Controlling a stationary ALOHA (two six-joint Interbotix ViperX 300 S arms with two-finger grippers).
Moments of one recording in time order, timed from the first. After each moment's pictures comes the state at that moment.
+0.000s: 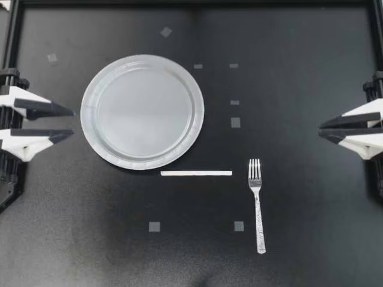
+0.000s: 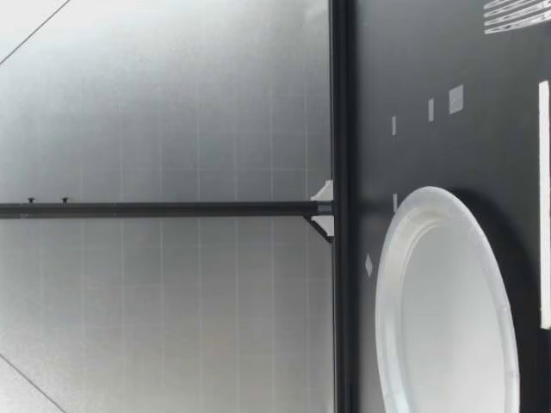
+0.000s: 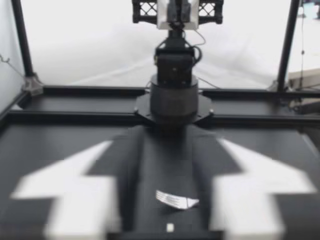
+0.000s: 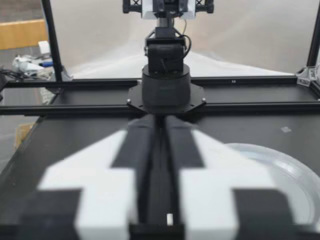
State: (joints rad) left arm 0.02 -0.96 1.19 -0.01 -0.29 -0.01; right arm -0.01 -0.96 1.19 0.00 -0.29 0.00
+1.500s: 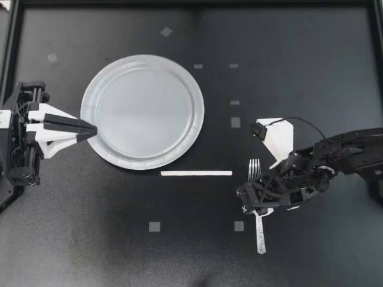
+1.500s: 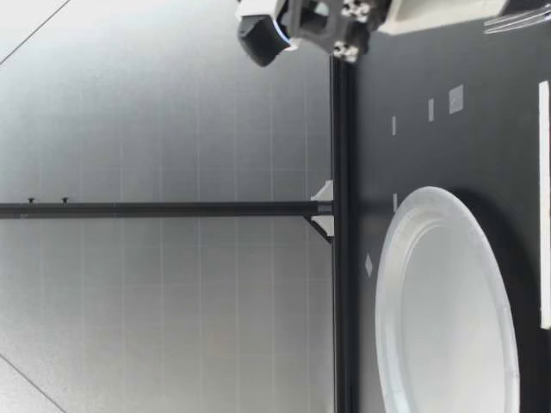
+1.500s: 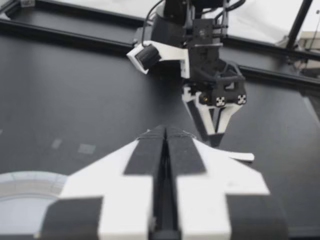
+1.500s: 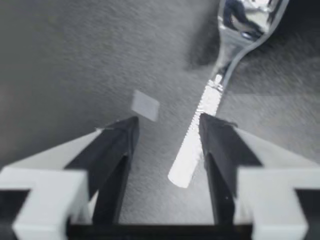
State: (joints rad) left arm 0.02 -0.83 1.20 -0.13 -0.26 -0.05; right arm 0.07 0.01 0.78 0.47 0.40 0.96
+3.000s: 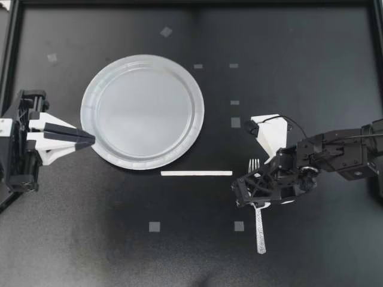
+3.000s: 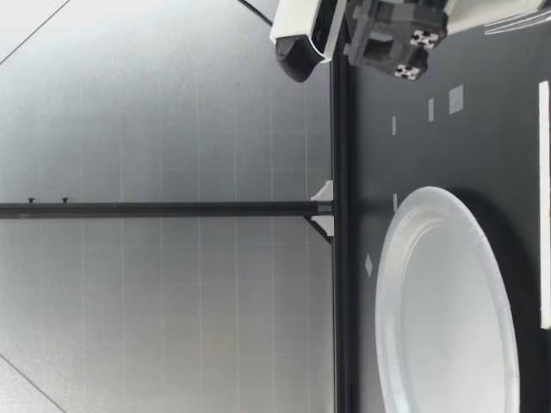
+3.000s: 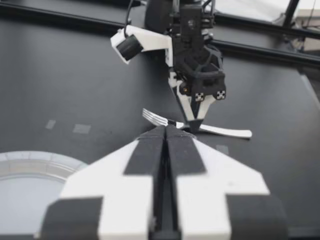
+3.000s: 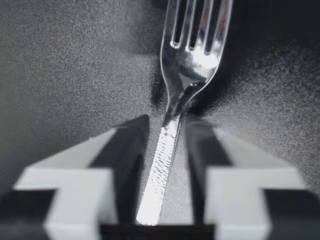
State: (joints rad) left arm 0.00 -0.84 1.26 -0.11 -0.29 -0.05; right arm 0.04 0.10 0.72 0.29 0.50 1.13
